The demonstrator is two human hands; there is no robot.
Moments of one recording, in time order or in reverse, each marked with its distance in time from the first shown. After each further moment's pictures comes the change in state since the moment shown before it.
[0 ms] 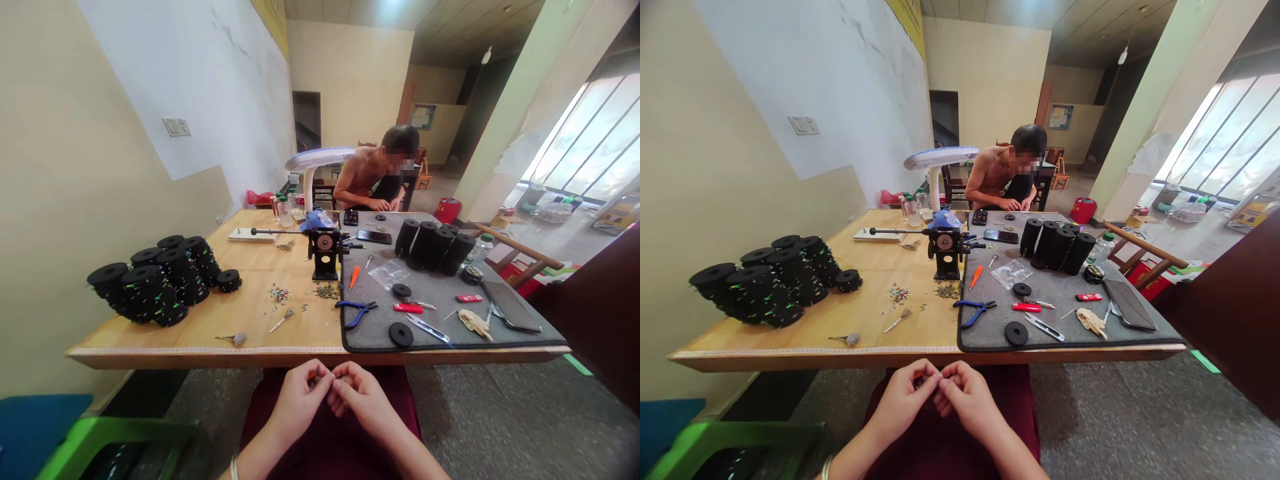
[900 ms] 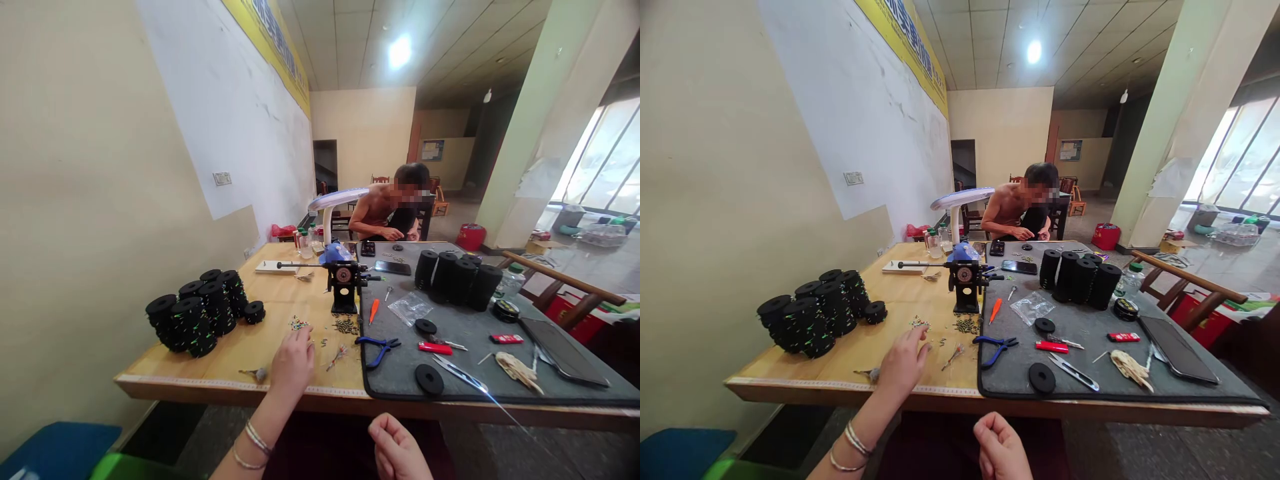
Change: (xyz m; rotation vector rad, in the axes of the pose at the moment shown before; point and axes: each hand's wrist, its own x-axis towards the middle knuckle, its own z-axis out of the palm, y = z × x) left_hand 0.078 0.012 -0.067 0.777 0.361 0.116; right_hand 0.013 0.044 -0.015 0.365 0.103 0.024
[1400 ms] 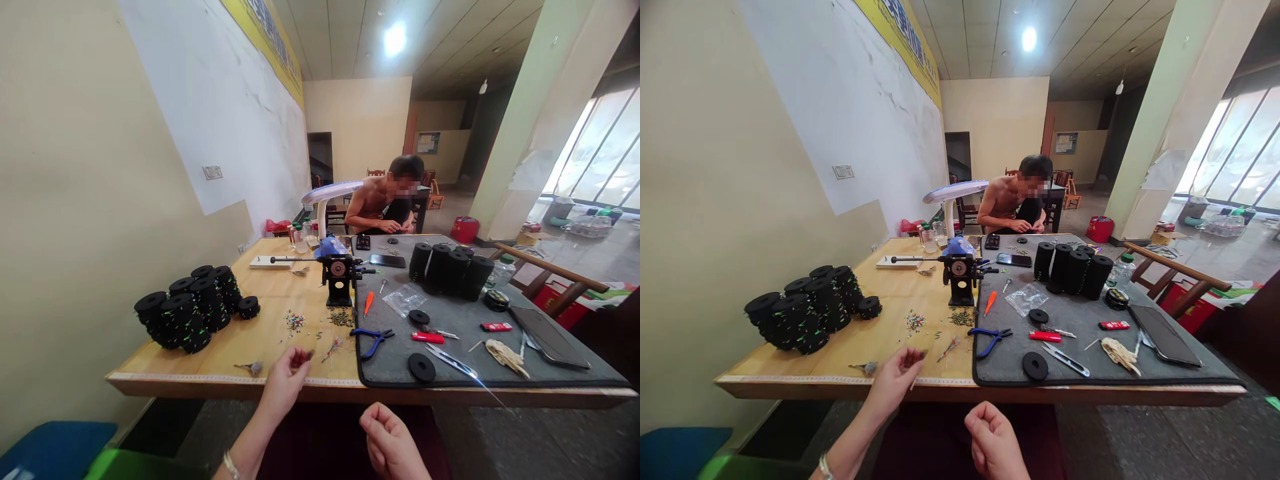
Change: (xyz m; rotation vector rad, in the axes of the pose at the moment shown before) left_hand -0.034 -0.018 0.014 -0.561 -0.068 -0.174; right_hand -0.011 -0.010 0.013 -0.005 0.012 -0.005
